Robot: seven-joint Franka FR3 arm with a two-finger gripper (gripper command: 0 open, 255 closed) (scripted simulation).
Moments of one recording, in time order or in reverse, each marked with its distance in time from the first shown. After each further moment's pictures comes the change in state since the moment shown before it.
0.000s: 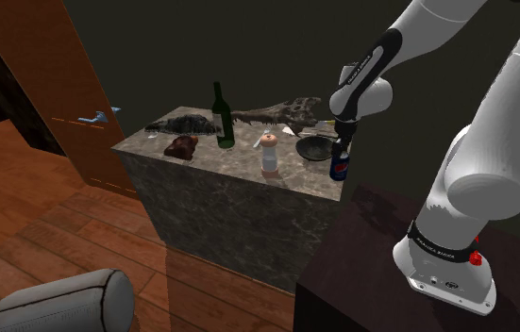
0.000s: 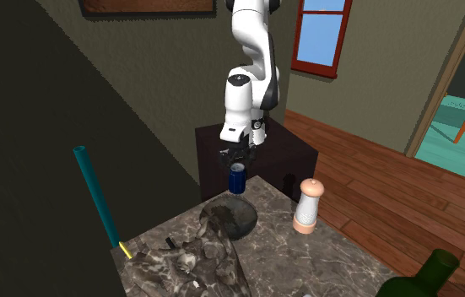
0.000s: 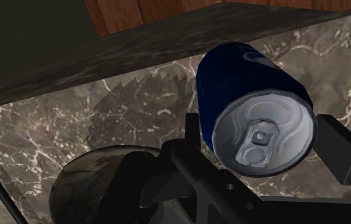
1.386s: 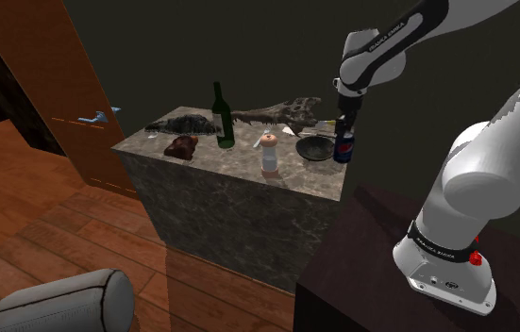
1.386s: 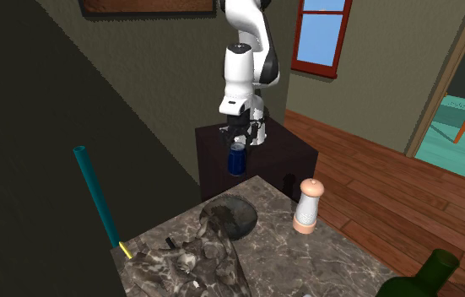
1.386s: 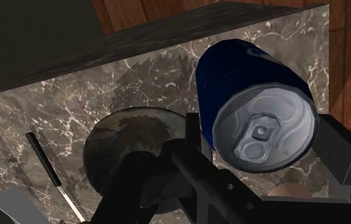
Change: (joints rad) arm -0.058 -0.254 0.058 0.063 -0.167 -0.293 0.127
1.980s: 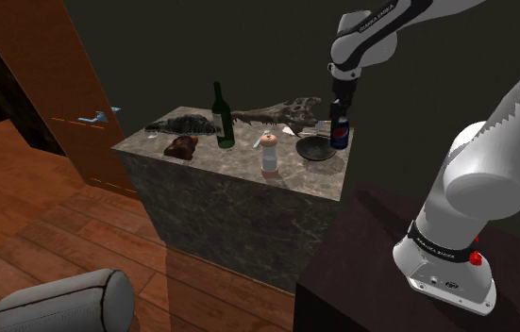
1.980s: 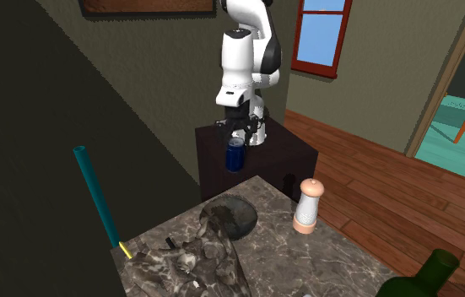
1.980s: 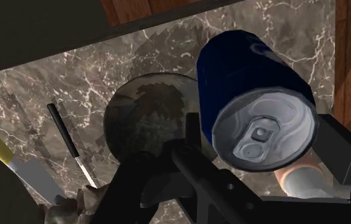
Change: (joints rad) arm 0.032 0.057 -0.005 0.171 0.058 -0.116 -0.035
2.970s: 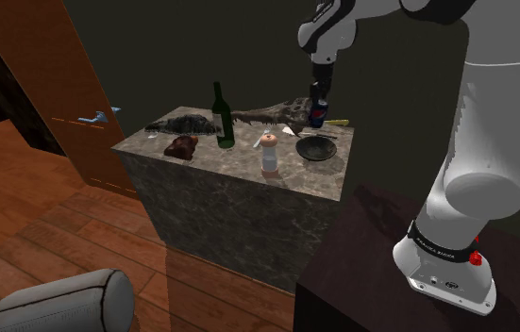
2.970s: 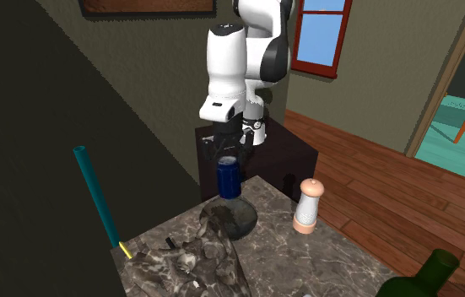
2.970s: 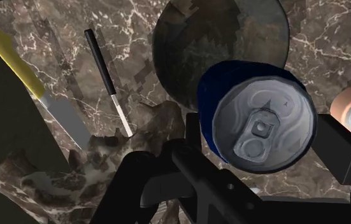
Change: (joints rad) arm -0.005 0.465 -0.041 0.522 0.312 -0.133 -0.224
